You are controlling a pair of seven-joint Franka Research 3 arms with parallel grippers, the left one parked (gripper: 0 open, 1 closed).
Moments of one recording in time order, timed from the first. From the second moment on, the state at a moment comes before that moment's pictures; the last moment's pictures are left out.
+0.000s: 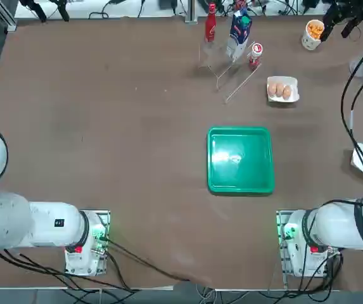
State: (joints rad) arm 0.09 -0.12 -0.10 -1.81 -0.02 1.65 -0.10
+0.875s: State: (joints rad) arm -0.03 -0.08 -0.11 -1.81 -0.02 1.35 -0.10
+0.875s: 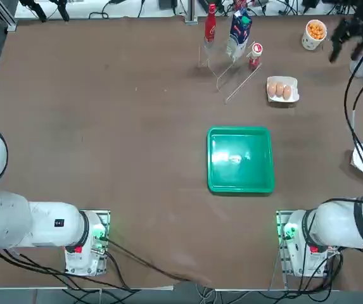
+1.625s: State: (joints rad) arm -0.51 0.10 -0.13 -2.15 -0.14 1.74 -0.13
